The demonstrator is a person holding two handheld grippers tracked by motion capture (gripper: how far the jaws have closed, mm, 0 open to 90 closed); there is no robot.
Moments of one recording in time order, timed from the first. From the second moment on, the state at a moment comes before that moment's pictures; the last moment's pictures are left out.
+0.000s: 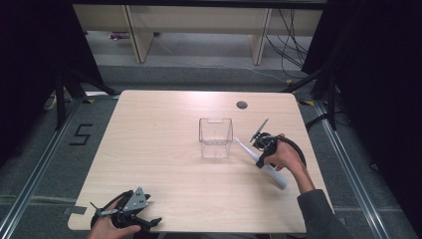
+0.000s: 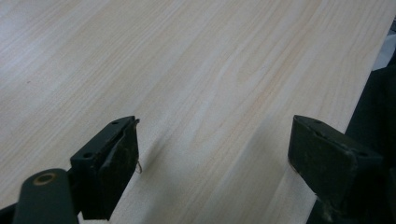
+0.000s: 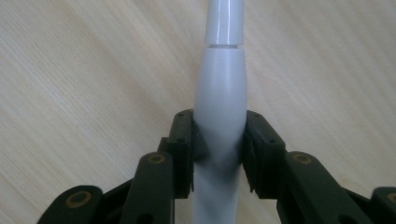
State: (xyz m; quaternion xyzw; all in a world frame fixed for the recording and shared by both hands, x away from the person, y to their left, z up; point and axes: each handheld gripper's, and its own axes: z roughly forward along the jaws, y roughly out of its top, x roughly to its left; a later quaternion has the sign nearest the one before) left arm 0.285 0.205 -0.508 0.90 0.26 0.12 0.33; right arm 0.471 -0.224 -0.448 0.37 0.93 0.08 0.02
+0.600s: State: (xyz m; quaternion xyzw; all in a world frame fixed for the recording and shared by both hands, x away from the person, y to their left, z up) left arm 0.285 0.205 -0.508 0.90 0.26 0.12 0.33; right arm 0.464 -0.254 -0.394 0.41 0.87 0.25 0.11
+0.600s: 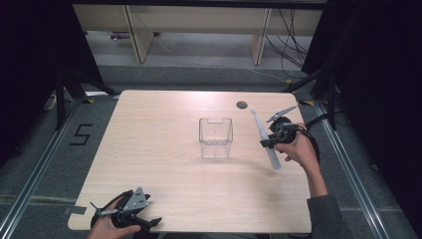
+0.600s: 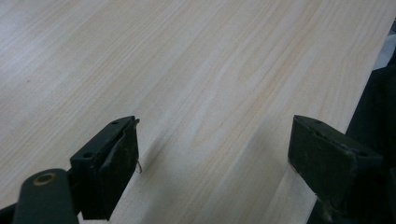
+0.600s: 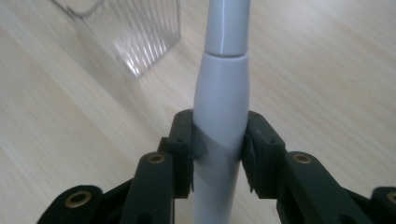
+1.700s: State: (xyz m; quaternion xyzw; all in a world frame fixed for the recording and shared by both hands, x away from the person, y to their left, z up) left arm 0.284 0.204 -0.508 0.90 0.26 0.12 0.33; right arm 0.469 -0.250 -0.389 0.38 0.79 0.43 0.20
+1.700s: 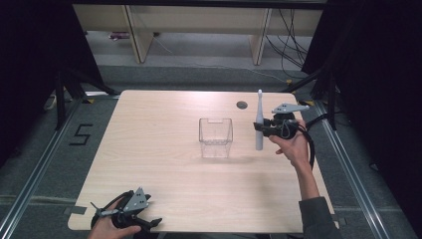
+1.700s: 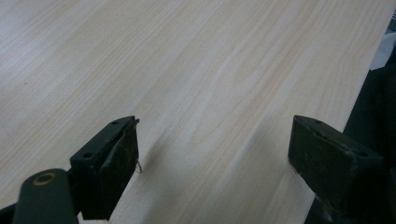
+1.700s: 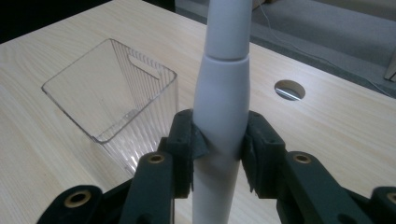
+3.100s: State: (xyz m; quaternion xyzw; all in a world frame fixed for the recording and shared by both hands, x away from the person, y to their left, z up) left arm 0.285 0.205 -0.508 0.90 0.26 0.12 0.33; right arm 0.463 -0.225 -0.353 0.34 0.77 0.50 0.20
